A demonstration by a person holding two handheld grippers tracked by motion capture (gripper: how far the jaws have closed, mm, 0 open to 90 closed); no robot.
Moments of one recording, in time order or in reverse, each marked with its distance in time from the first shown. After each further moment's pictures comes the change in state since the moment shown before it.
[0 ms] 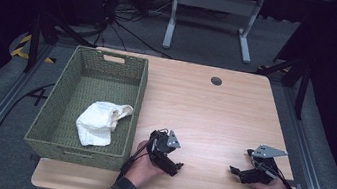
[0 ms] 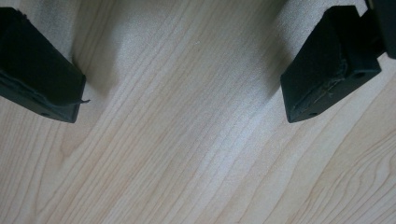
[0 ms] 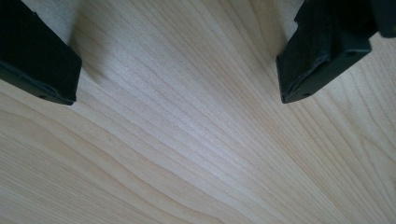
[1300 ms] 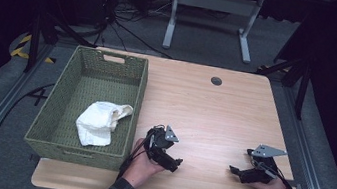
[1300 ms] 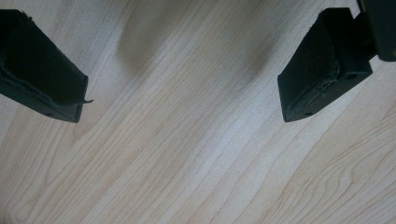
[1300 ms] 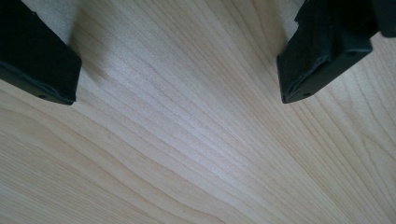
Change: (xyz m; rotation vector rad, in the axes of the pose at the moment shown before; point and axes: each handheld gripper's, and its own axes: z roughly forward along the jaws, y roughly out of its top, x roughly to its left) left arm 0.003 0.009 -0.019 0.004 0.010 -0.102; right arm 0.000 0.001 0.001 0.003 0.001 0.000
